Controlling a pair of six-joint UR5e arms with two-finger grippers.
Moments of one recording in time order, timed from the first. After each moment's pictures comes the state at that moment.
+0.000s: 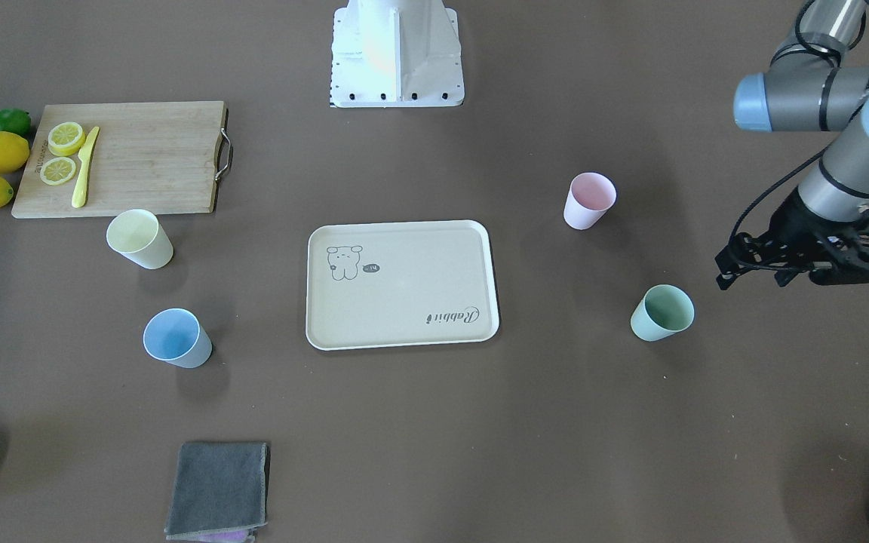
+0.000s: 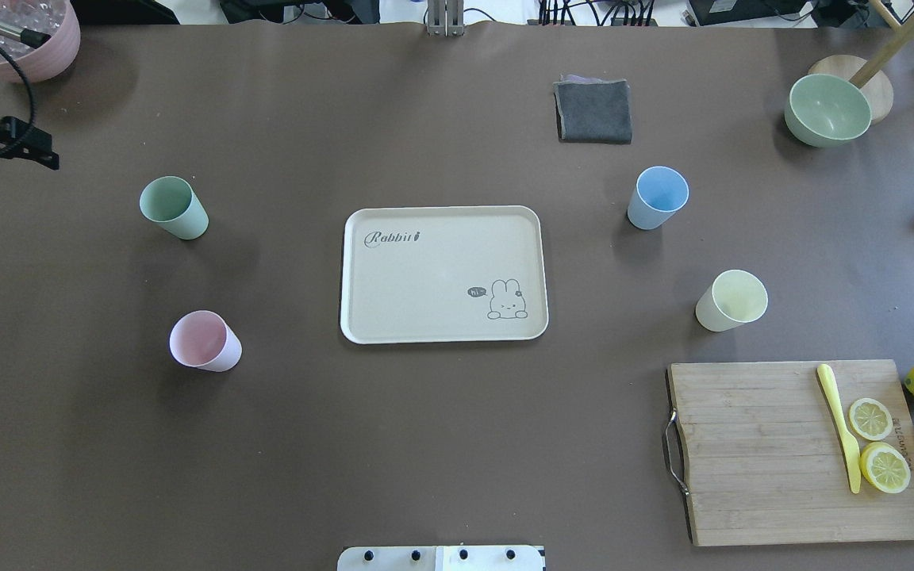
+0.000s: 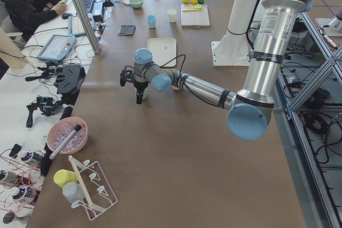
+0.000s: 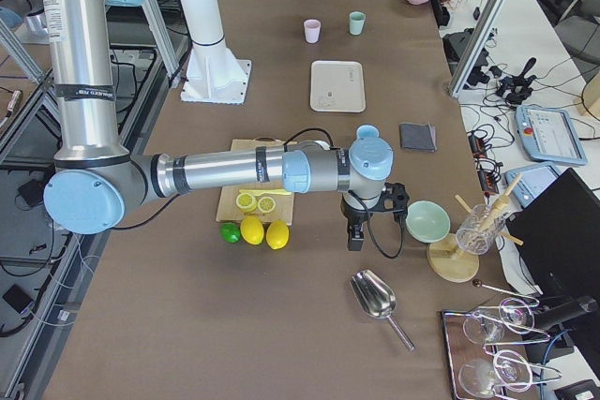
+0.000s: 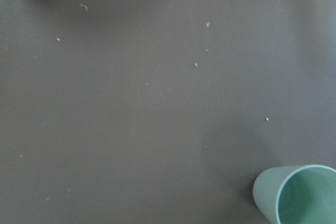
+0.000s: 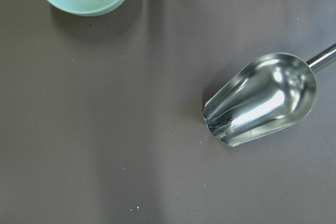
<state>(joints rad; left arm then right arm) -1.01 -1.78 -1.68 -1.94 -2.09 -0.85 1.51 -1.52 1.66 -1.63 2.36 0.11</state>
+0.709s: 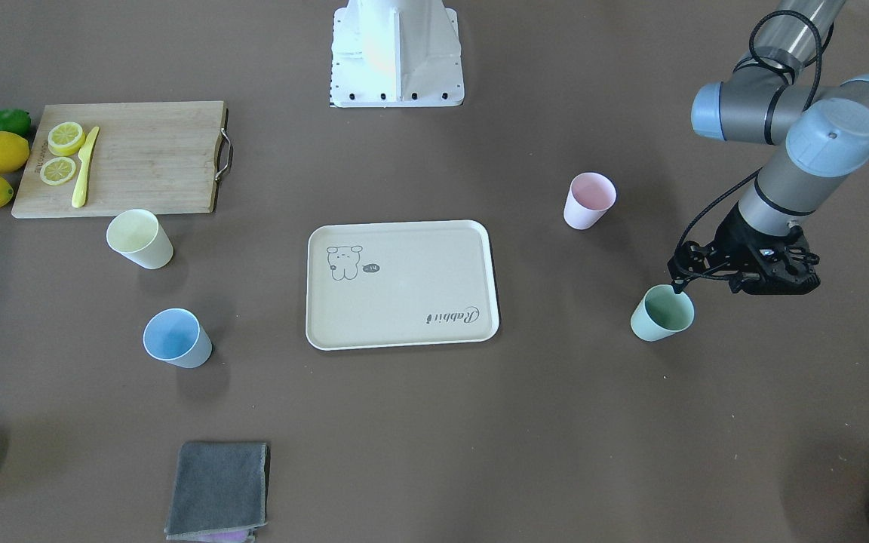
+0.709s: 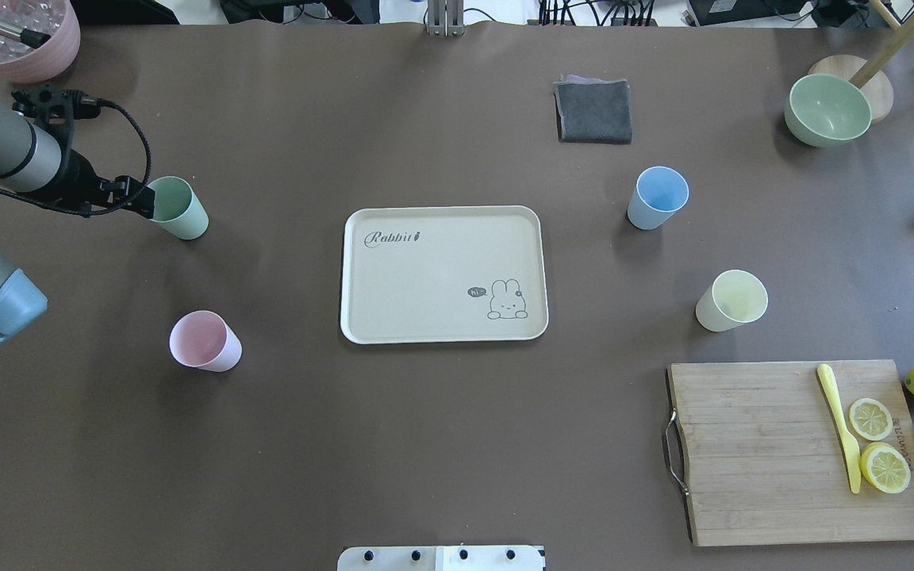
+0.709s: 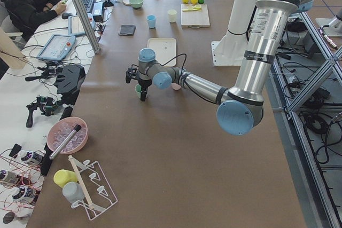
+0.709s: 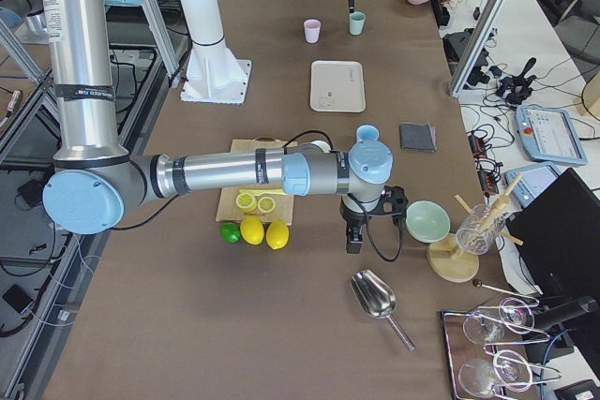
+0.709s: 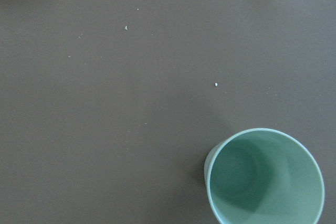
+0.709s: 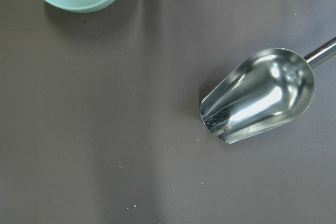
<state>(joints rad) -0.95 -1.82 -1.63 -1.95 -2.06 -0.85 1.51 -1.52 1.66 -1.63 2.36 0.11</state>
